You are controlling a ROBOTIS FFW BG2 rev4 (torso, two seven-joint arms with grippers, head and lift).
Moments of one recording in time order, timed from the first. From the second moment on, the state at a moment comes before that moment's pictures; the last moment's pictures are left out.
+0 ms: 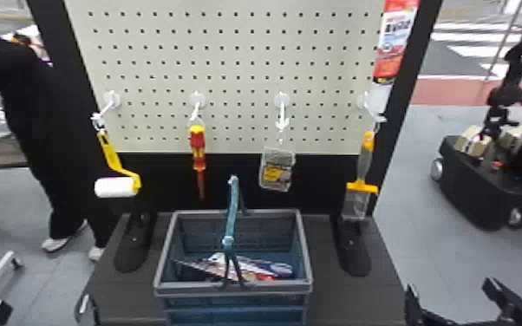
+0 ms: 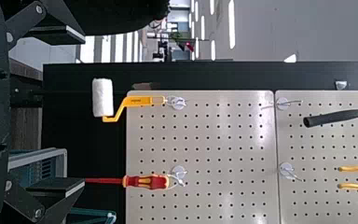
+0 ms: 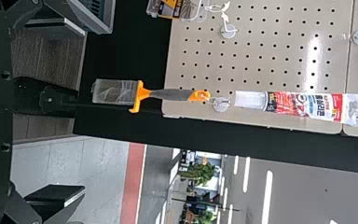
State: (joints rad) left arm 0.79 0.09 0.09 -2.20 0.10 -0.30 0.07; right arm 0.63 -0.01 -0.07 -2.21 0.07 0.01 0.11
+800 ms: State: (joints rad) left arm 0.74 0.08 0.18 -2.15 0.16 -0.24 -0.04; right arm 0.62 -0.01 -0.07 -2.18 0.05 -0.01 0.14
